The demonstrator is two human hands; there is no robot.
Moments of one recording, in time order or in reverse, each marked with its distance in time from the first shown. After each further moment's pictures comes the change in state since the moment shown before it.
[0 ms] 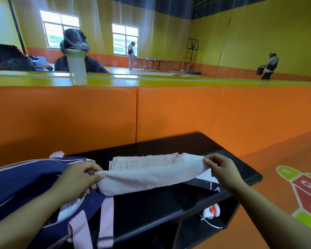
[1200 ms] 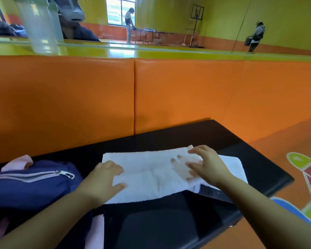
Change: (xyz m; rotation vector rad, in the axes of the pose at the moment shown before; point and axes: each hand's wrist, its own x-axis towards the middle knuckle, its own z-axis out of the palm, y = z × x) left_hand 0.127 -0.043 0.089 0.505 -0.220 0.155; right_hand 0.106 0.035 0.098 -0.436 -0.231 -0.130
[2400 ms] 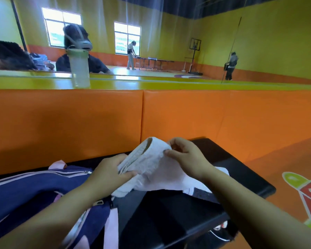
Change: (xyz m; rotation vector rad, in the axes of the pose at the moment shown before) left_hand -0.079 0.055 -0.083 -0.426 0.277 0.117; right_hand -0.056 -0.148 -0.074 0.528 0.019 -0.194
